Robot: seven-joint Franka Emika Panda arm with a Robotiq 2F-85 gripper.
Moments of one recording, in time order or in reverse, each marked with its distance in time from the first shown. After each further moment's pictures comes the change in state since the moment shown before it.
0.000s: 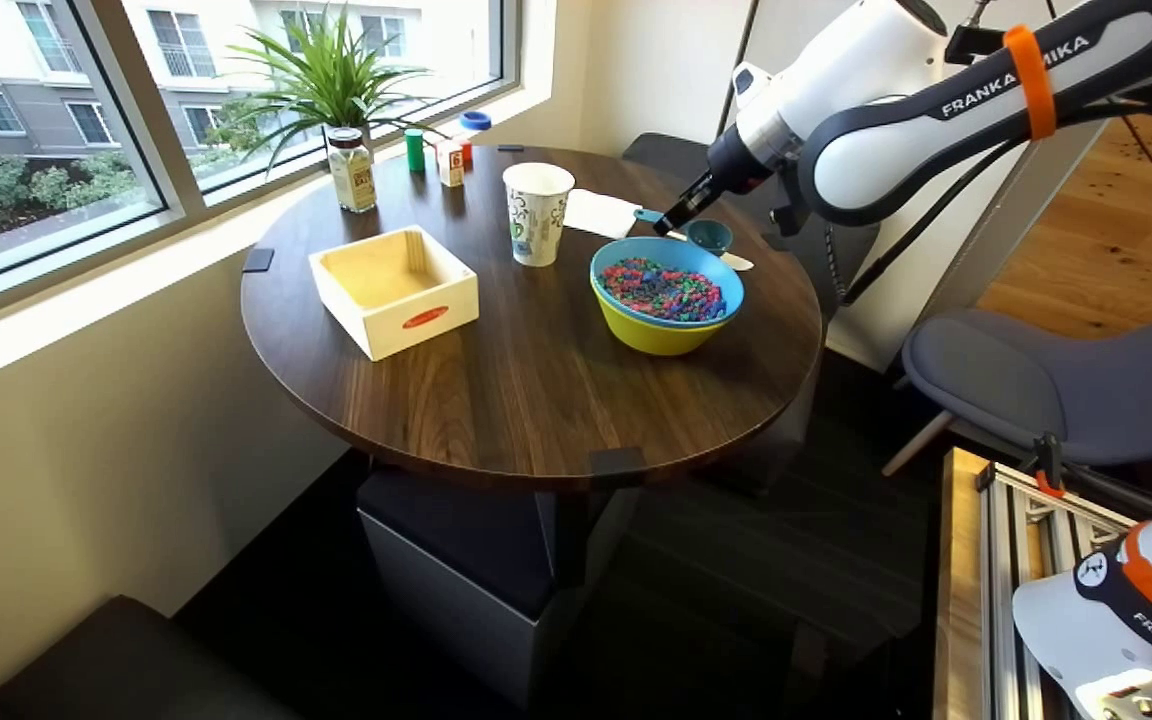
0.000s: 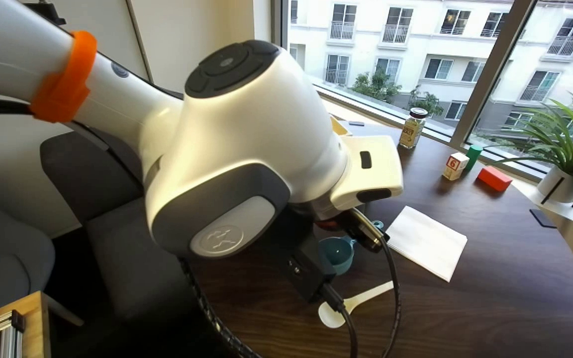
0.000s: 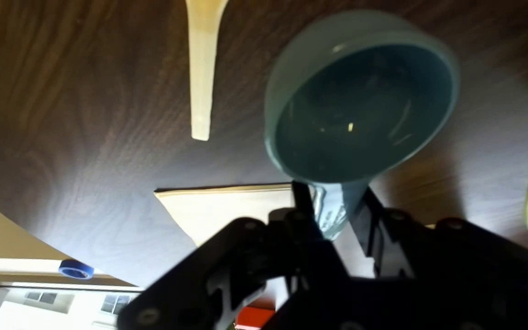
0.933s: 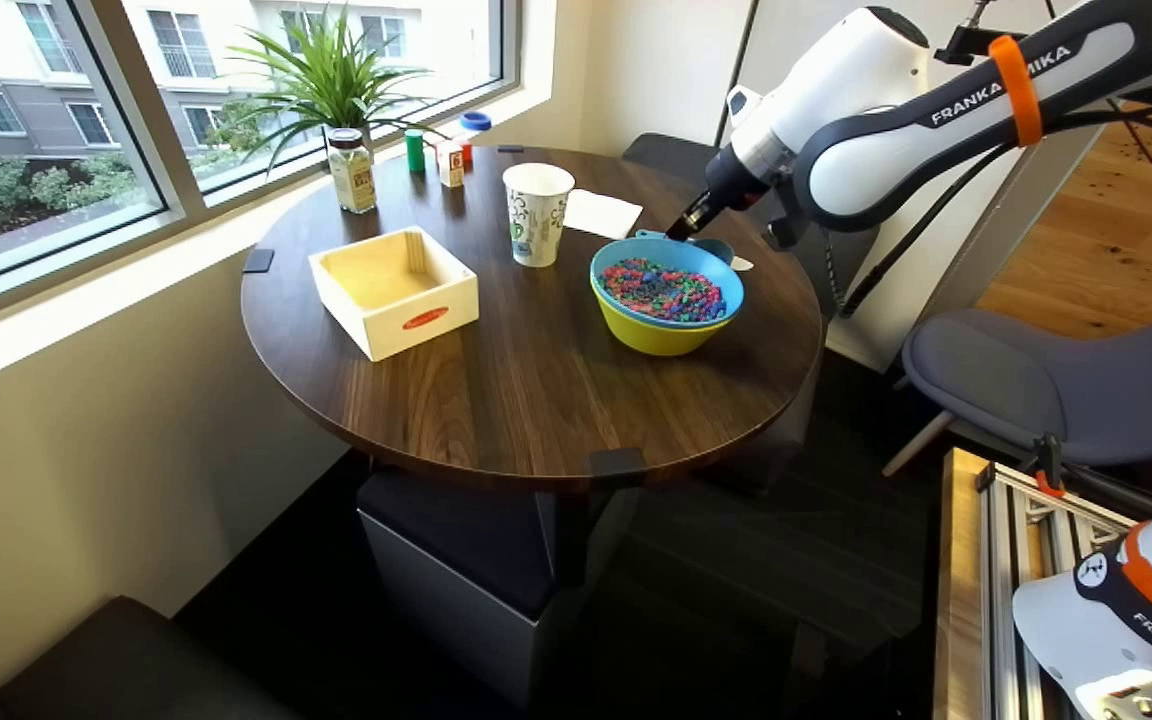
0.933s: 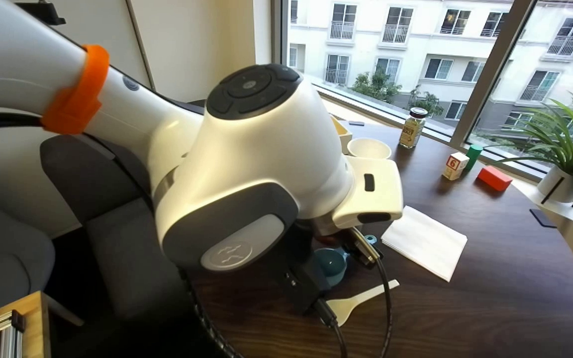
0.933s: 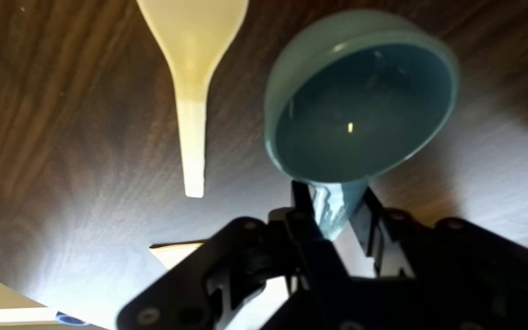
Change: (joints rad) arm 0.006 0.044 -0.017 0.008 -0.021 -0.052 0.050
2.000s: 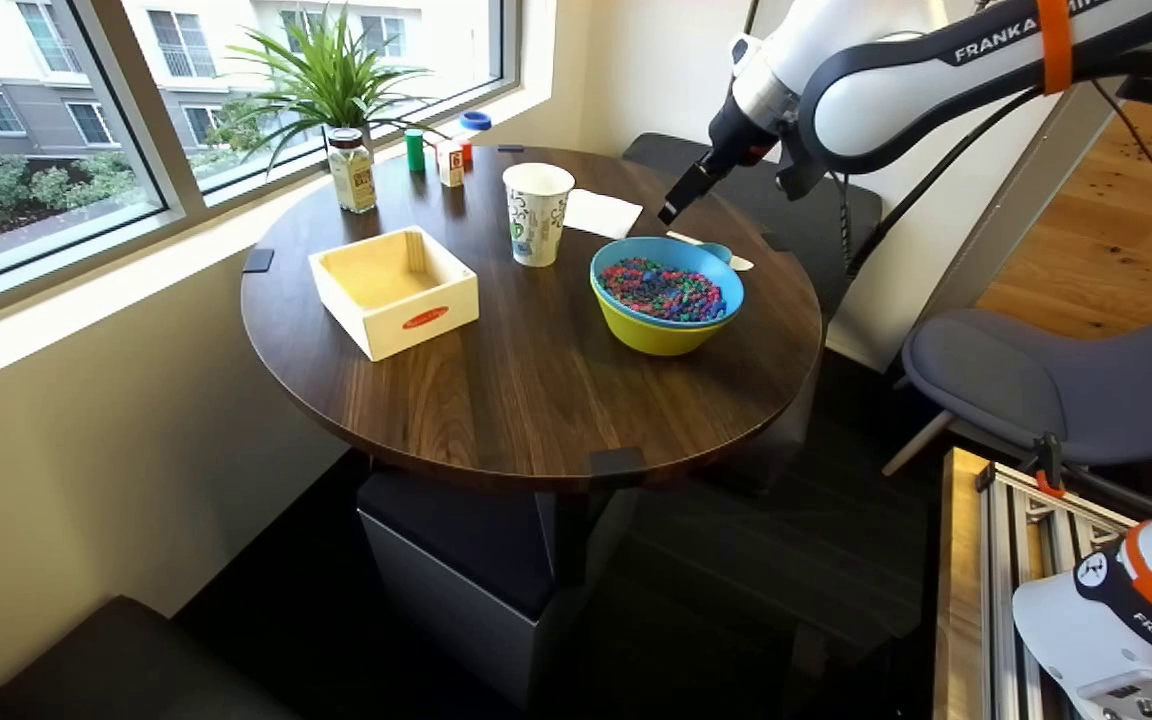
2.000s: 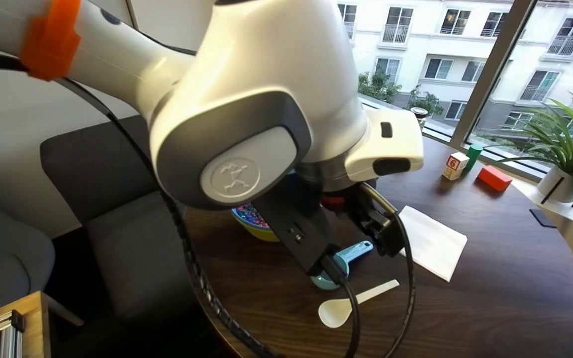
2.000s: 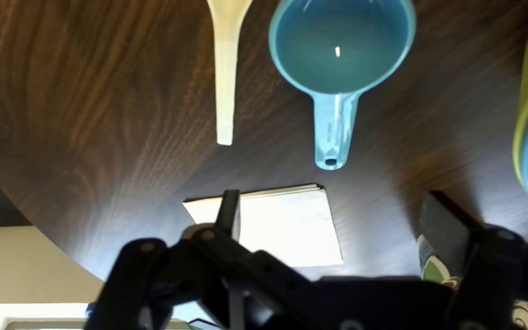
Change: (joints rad) arm 0.278 -0.109 -0.271 0.092 0.011 -0.212 0.049
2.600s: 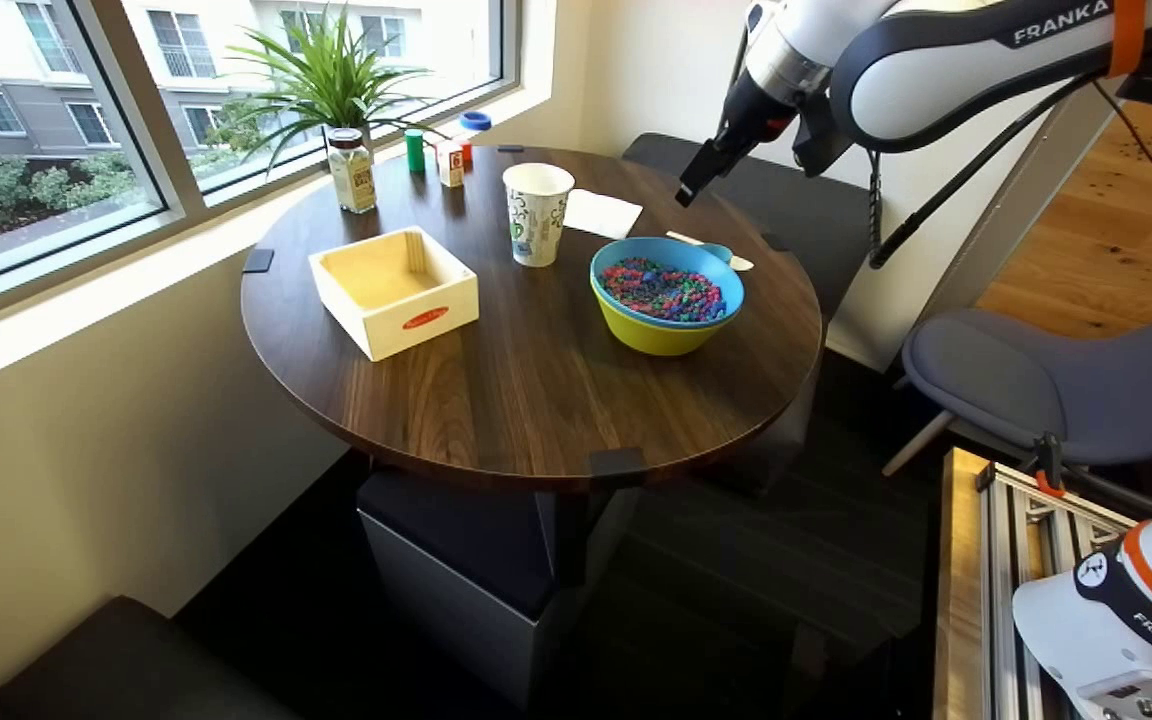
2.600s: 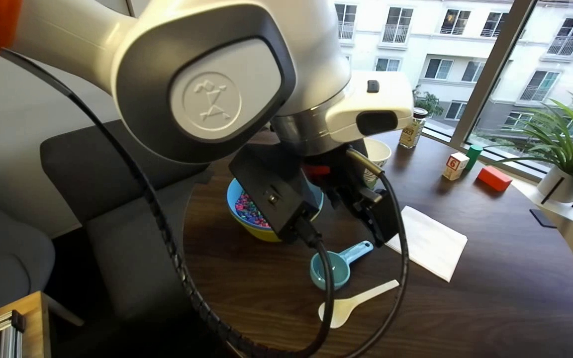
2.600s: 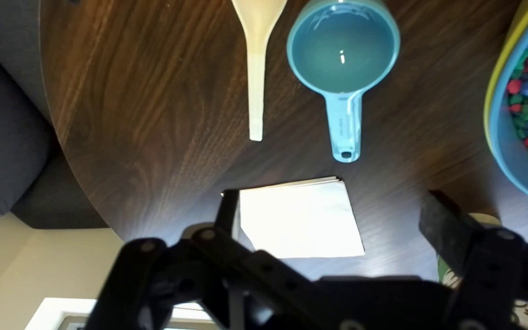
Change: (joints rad) arm 0.473 -0.092 -0.458 0.008 -0.179 -0.137 0.206
